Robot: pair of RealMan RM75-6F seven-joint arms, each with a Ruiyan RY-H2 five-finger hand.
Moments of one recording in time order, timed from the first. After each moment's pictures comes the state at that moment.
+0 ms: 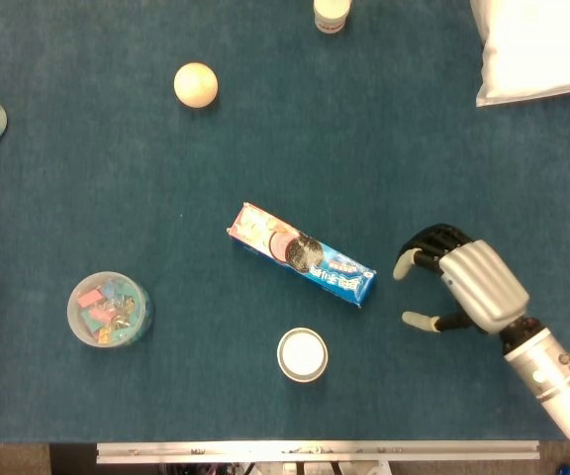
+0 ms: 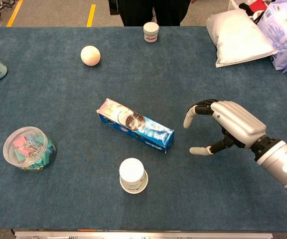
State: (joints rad) left arm 0.01 -1.06 -0.04 -1.69 1.58 1.64 -0.05; right arm 0.33 -1.58 -0.06 -1.57 -1.63 1.19 -0.01
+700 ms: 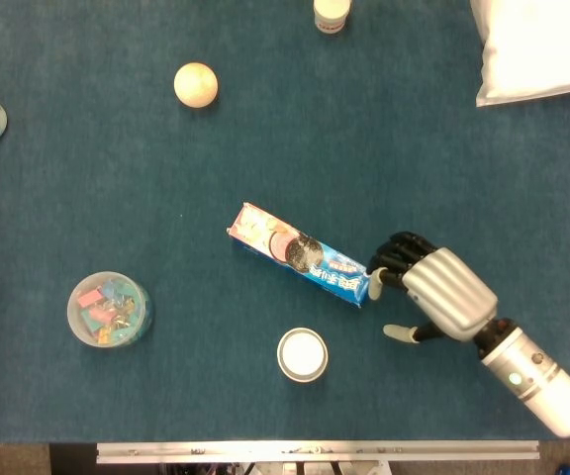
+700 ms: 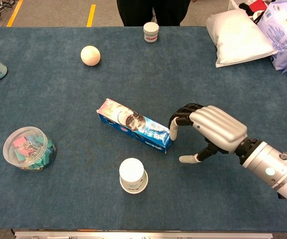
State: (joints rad) left arm 0.01 -1.06 -0.04 -1.70 1.58 1.65 -0.05; right arm 0.40 -1.60 -0.07 -1.55 -1.69 1.12 -0.11
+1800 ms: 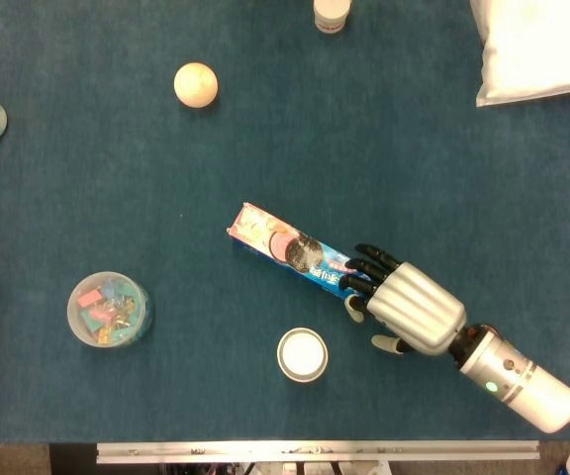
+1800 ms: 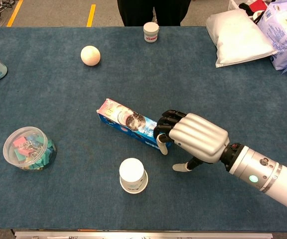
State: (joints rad) left arm 0.01 -1.06 -0.04 -1.70 1.58 1.65 -0.06; right arm 0.48 -1.64 -0.10 -1.50 -1.76 1.08 -0.29
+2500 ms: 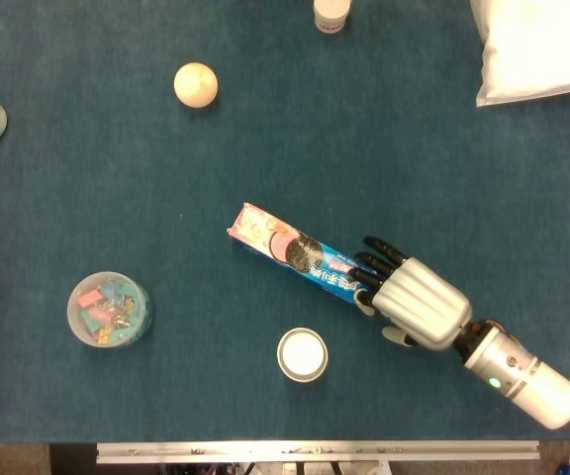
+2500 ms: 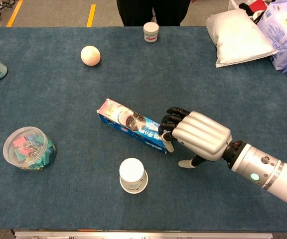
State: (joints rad) left arm 0.02 -1.05 -0.04 -1.71 1.59 1.66 -0.05; right arm 0.48 -1.63 -0.10 -1.50 -1.73 1.07 -0.38
